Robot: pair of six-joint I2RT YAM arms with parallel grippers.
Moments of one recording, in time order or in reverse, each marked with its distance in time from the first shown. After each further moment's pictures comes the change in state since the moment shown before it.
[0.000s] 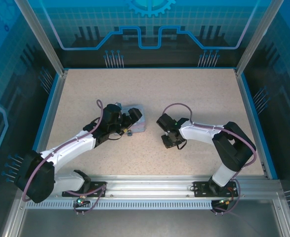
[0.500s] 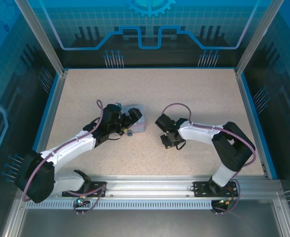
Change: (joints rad) left arm 0.000 0.000 0.000 0.000 0.000 0.000; right arm 0.011 -0.006 0.000 -0.002 0.002 0.039
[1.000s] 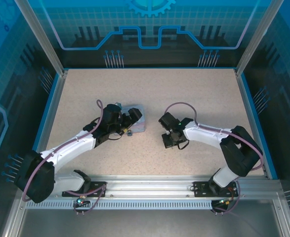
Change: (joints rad) left arm 0.000 0.000 0.000 -0.001 0.000 0.001; right arm -0.032 -0.101 -0.022 0.002 -0.085 0.006
